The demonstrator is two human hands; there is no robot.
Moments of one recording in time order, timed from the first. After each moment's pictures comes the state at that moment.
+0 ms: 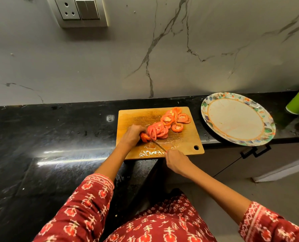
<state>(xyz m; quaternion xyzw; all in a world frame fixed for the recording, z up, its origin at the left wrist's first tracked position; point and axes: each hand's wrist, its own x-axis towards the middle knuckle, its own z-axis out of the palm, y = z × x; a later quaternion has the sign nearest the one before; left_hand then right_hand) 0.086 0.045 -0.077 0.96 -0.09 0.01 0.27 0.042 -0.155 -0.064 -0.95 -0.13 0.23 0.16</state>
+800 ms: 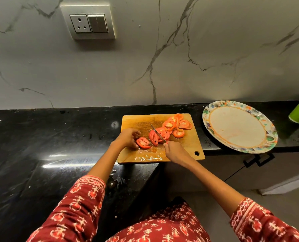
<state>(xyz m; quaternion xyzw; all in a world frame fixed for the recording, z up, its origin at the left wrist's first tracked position) 0.074 0.065 -0.047 0.93 0.06 -0.16 0.31 0.072 -0.147 -0.054 -0.95 -0.16 0.16 0.24</state>
